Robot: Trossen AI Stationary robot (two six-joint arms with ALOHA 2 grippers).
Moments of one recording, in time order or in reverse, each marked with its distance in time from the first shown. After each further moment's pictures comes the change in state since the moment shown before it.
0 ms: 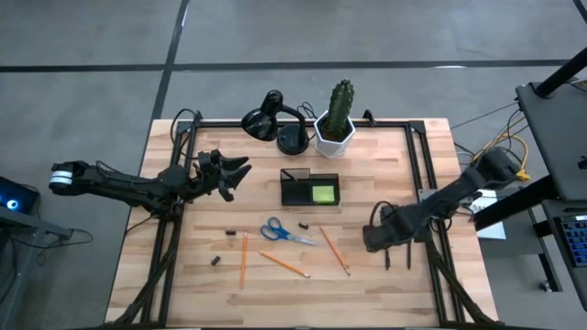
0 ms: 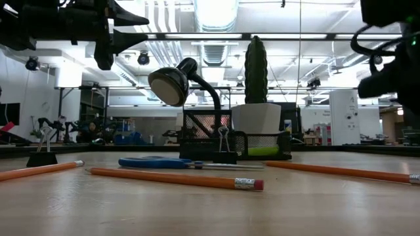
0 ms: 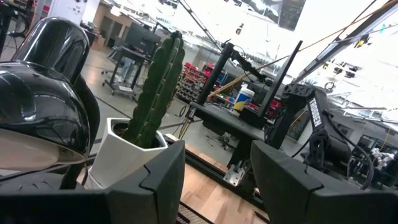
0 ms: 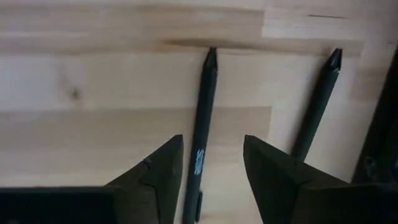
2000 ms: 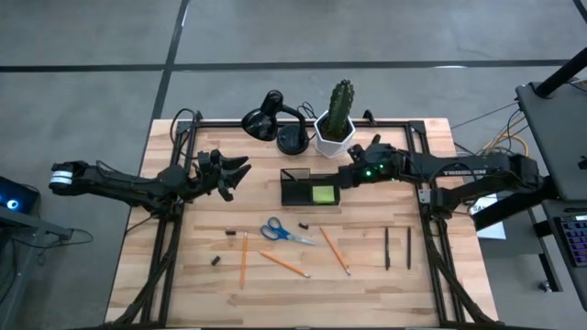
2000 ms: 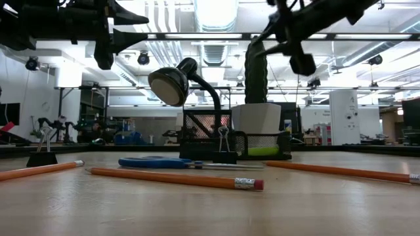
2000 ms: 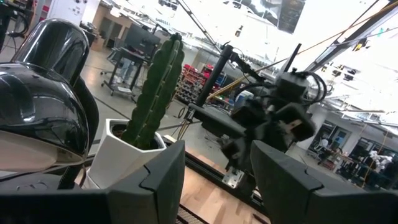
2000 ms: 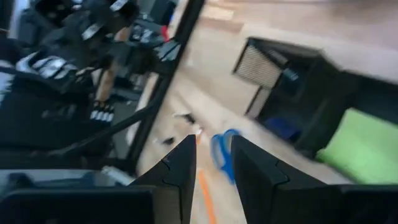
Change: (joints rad) left arm 0.000 -0.001 0.000 0.008 0.000 -0.006; right arm -0.617 -0.283 0.017 0.907 -0.005 -0.939
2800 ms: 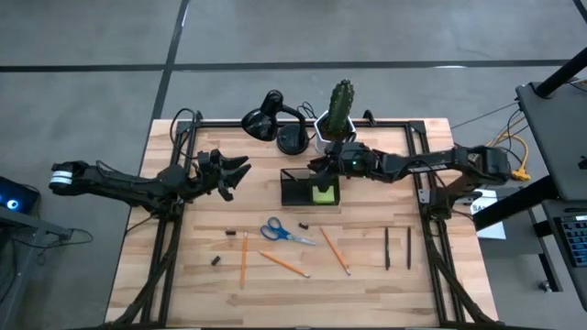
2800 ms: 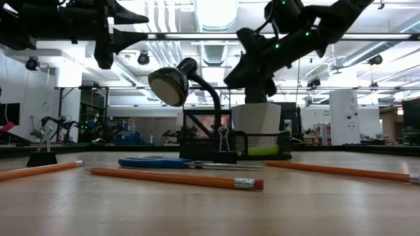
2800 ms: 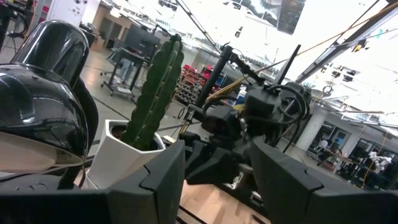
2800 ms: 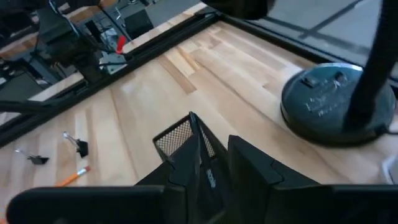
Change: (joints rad) left arm 0.000 -0.001 0.002 0.001 0.000 0.000; right arm -0.084 0.328 -0.002 0.366 0.154 -0.683
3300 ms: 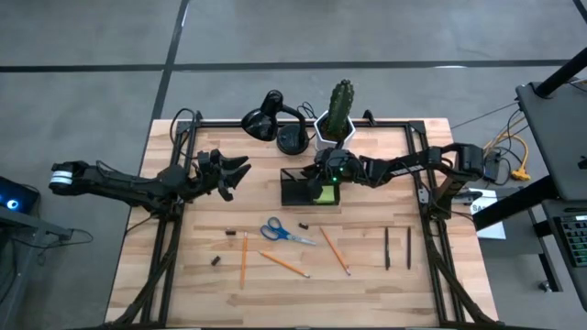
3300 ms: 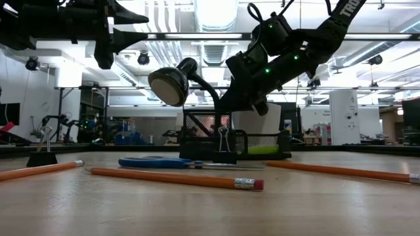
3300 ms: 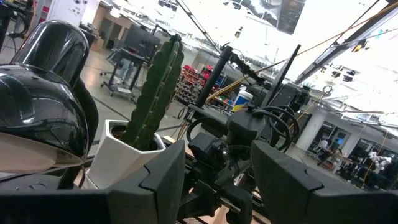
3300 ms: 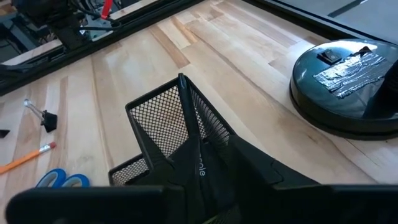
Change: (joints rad) left arm 0.000 0.000 0.000 0.000 0.000 0.000; right arm -0.002 0.205 0.000 0.150 -0.005 -0.082
